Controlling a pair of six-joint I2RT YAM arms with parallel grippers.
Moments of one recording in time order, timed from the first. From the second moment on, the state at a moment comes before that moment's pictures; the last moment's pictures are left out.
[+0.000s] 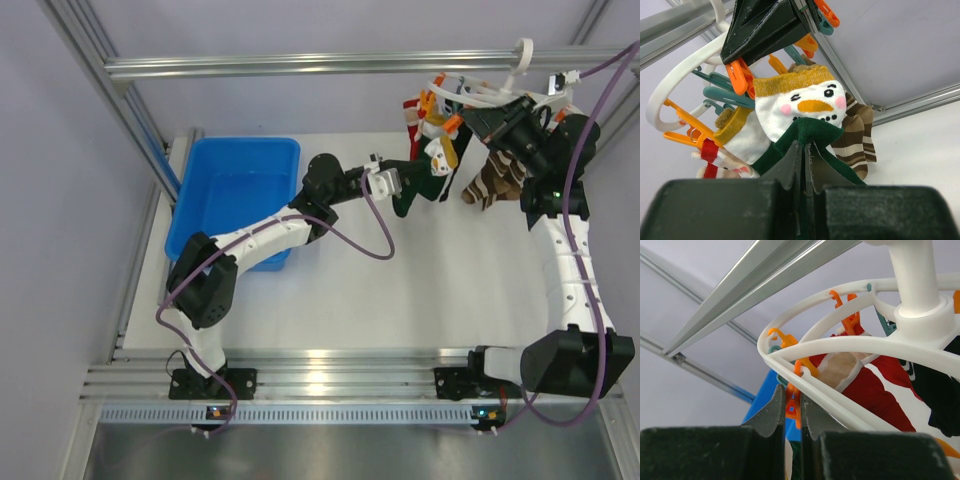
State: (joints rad) left arm -0.77 1.86 1.45 0.76 0.64 0.49; right arm -0.10 1.26 1.32 0.09 -0.59 0.79
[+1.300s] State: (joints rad) left arm -0.74 1.92 1.52 0.76 0.65 0.36; right arm -0.10 1.26 1.28 0.16 -0.62 0.81
